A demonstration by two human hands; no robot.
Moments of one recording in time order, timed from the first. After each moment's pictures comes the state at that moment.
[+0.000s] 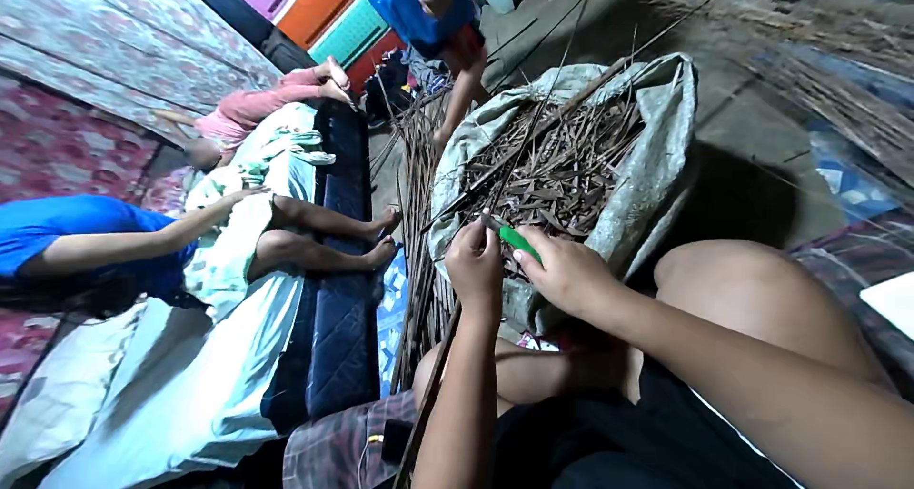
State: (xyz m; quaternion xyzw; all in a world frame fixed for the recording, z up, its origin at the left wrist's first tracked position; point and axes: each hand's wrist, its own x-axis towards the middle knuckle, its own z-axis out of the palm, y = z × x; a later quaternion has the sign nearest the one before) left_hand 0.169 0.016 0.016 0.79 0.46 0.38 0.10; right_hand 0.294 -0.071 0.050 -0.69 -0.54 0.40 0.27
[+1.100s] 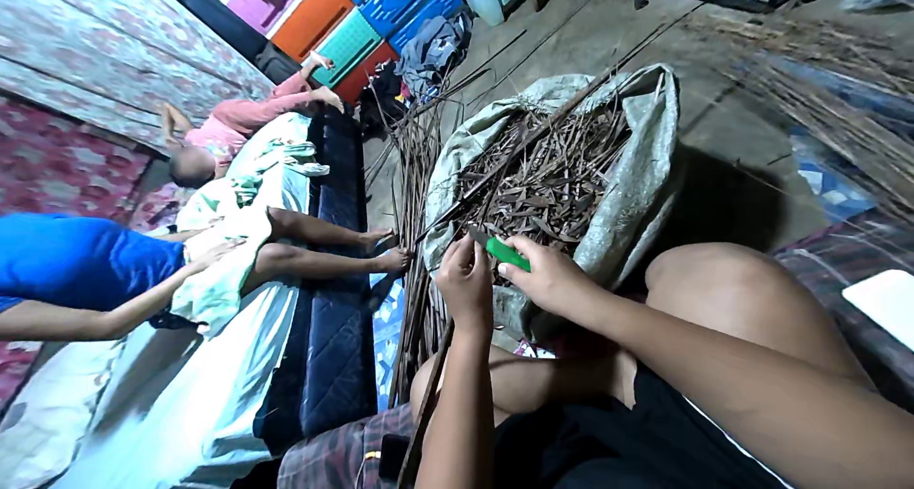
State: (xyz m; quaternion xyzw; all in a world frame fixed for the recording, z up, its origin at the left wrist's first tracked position) left_hand 0.160 0.016 0.006 0.79 0.44 0.41 0.07; right_hand 0.294 -0.060 0.037 -0.64 -0.48 0.49 0.34
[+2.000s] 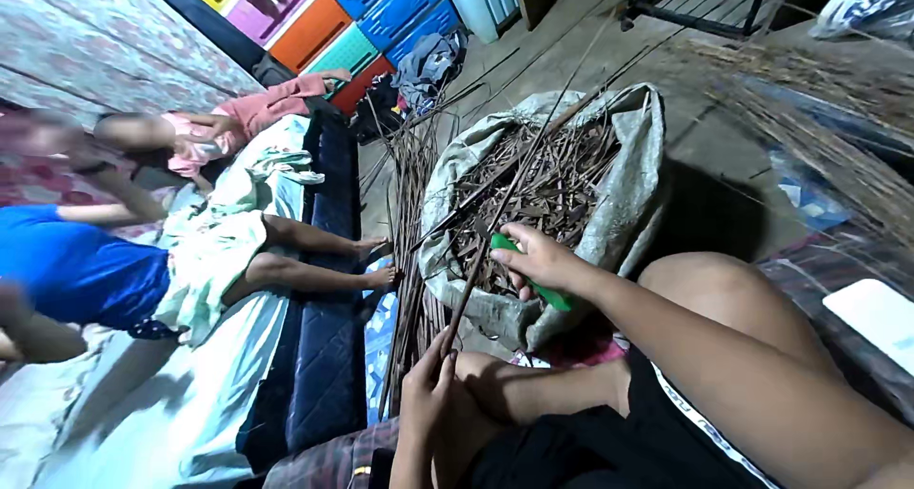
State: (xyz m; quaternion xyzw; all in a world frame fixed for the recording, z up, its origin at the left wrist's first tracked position) left_hand 0.004 -0.037 -0.011 0.83 0.47 0.21 0.21; right_hand 0.312 -0.039 0.030 -0.51 -0.40 0.62 0.44
